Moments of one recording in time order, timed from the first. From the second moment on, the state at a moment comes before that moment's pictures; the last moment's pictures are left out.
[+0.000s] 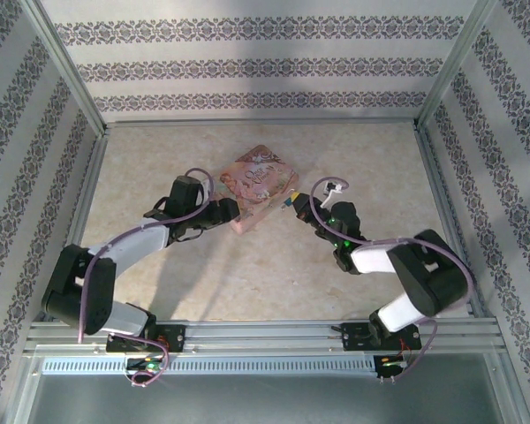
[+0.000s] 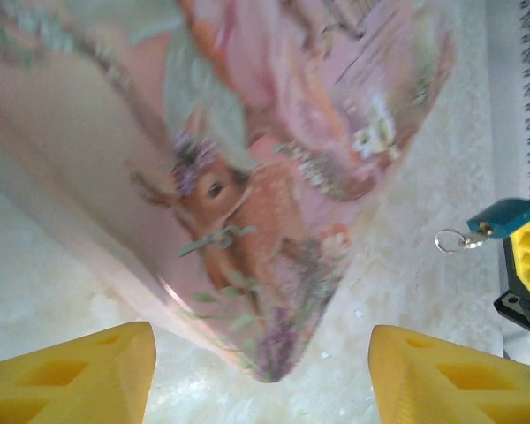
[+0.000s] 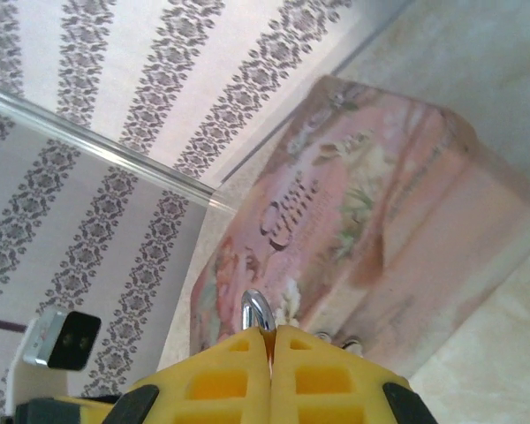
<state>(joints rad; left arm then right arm) -0.35 1.41 0.76 -0.08 0.41 -0.70 0.47 1.50 0.40 0.96 -0.17 0.98</state>
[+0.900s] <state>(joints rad) -0.31 0.82 0.67 -0.30 -0.27 -0.47 0.51 0.95 0.66 -0.17 -0.30 0.43</state>
